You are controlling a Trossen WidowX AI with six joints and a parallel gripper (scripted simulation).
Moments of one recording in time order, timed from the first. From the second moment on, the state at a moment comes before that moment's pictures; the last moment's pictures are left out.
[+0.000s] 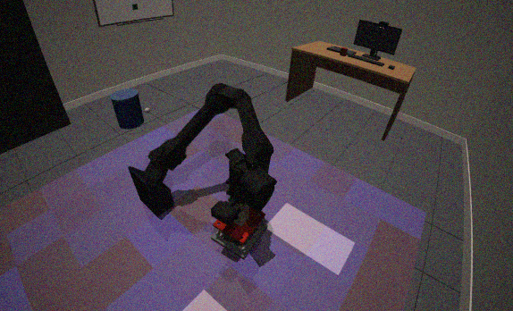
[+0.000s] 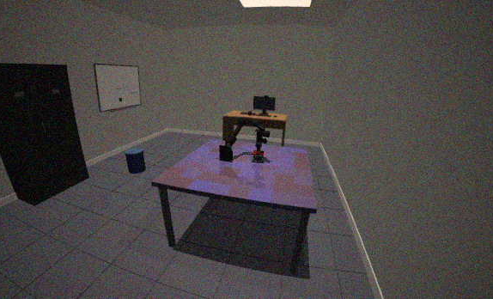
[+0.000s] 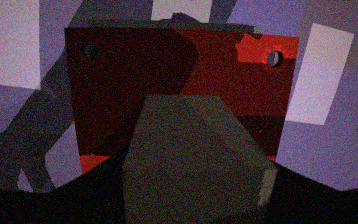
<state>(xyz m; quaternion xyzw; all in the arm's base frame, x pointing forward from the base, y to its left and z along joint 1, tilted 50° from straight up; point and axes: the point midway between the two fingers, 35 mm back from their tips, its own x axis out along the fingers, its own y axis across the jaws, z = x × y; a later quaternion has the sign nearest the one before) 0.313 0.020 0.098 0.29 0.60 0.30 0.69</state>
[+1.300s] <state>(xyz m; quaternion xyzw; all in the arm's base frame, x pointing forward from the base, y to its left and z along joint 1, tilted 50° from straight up) 0.315 0.043 0.082 0.29 0.60 0.29 0.68</state>
